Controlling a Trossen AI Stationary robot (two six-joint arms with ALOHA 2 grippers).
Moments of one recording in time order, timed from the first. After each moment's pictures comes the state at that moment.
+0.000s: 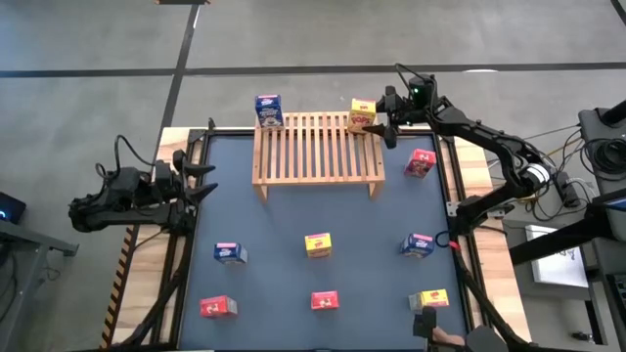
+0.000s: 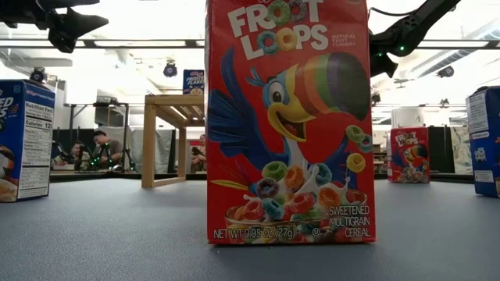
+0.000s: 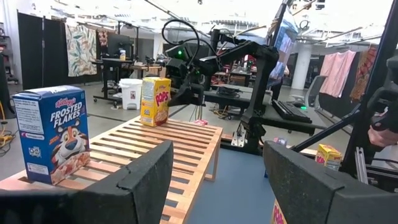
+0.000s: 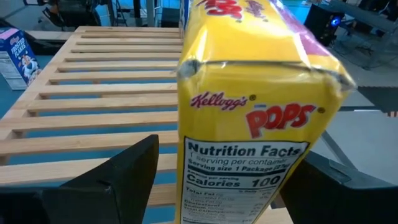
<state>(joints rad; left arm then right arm) 0.02 0.00 0.47 -0.36 -0.25 -0.08 -0.98 1.44 1.01 -0.01 -0.81 -0.46</state>
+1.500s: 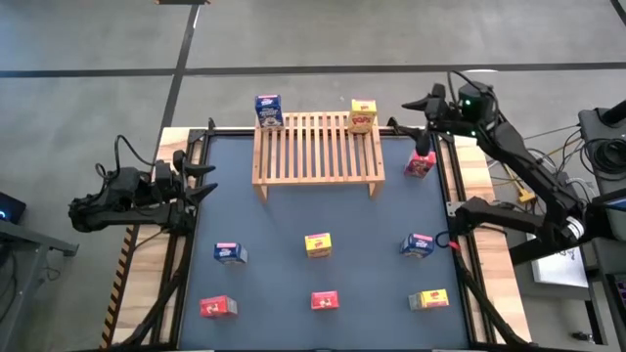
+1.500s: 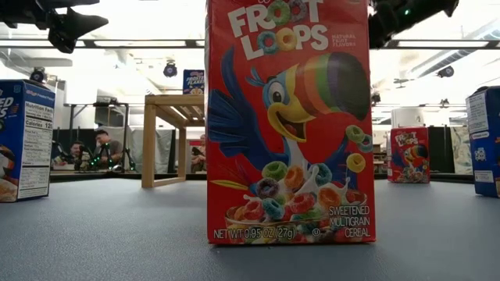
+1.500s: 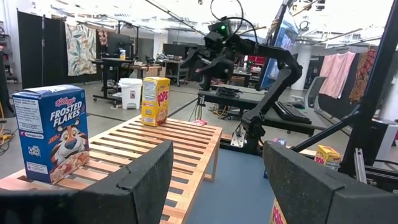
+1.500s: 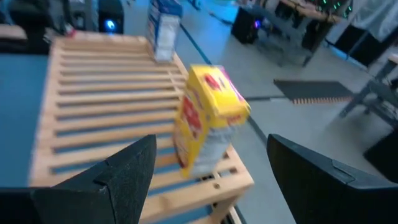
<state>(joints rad) 0.02 0.00 0.47 -0.36 -0.25 -0.09 -0.96 0.93 1.01 -0.42 -0.53 -0.46</state>
